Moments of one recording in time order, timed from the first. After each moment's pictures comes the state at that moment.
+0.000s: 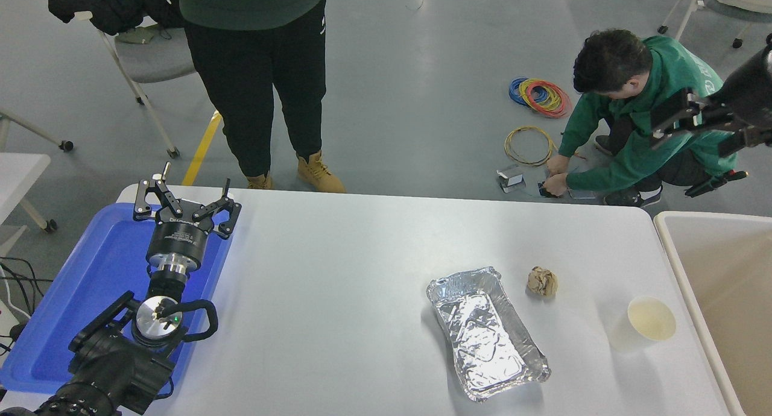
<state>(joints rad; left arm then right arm) -0.50 0.13 -1.12 -0.54 -0.09 -0.62 -0.36 2.08 -0.38 -1.59 1.04 -0.29 0.78 0.35</state>
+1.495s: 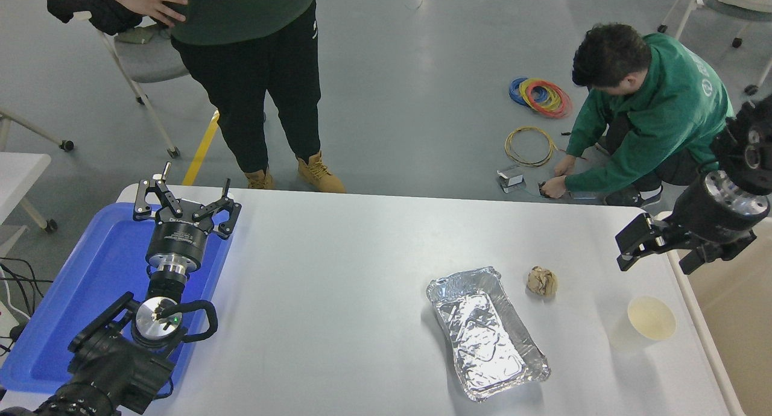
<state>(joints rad) -0.50 0.13 -1.12 -0.54 -0.09 -0.62 -0.36 1.77 -0.53 -1.35 1.08 -0.57 0.78 0.34</state>
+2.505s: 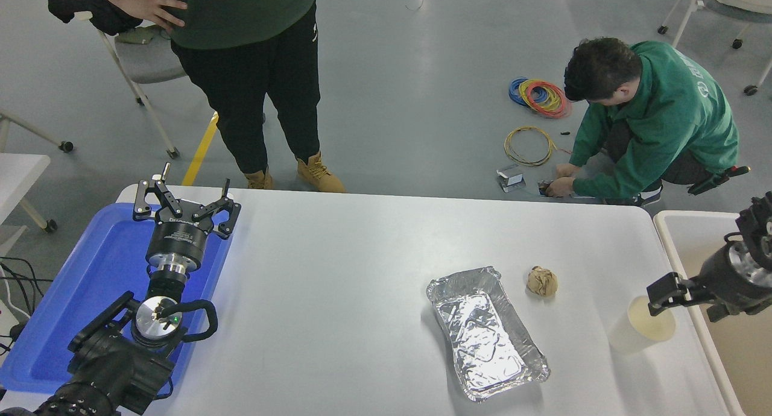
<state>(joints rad) -0.50 0.13 -1.12 -0.54 -0.09 -0.62 -0.36 1.35 -0.57 -1.24 0.82 -0.60 0.54 0.35</state>
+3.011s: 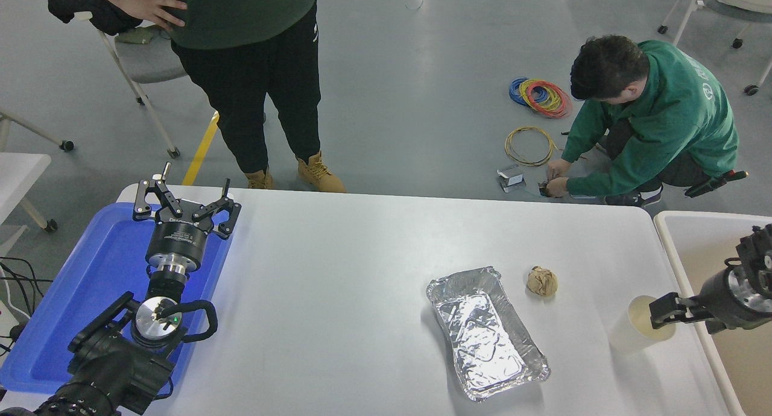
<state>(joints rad) -0.50 0.13 -1.12 -0.54 -0.09 -0.62 -0.36 1.23 -0.56 -1.20 0.76 -0.60 0.42 0.35</state>
